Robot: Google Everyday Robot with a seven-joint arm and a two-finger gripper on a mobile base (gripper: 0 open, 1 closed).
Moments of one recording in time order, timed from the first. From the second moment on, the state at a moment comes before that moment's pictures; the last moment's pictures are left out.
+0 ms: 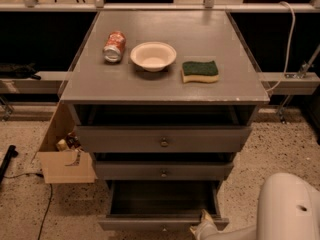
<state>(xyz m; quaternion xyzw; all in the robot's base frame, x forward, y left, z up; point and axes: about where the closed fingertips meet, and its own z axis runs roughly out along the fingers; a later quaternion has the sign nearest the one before) 0.452 -0.191 0.152 -0.37 0.87 -0.08 0.31</state>
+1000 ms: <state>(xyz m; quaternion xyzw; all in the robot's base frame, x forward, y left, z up) 0.445 -0.191 0.156 -0.36 0.88 -0.08 0.31</state>
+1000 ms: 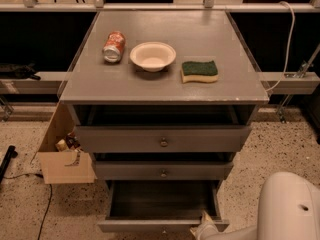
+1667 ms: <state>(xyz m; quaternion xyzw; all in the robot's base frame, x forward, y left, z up) 0.436 -0.191 0.154 -0.35 0.88 -0.08 0.31</state>
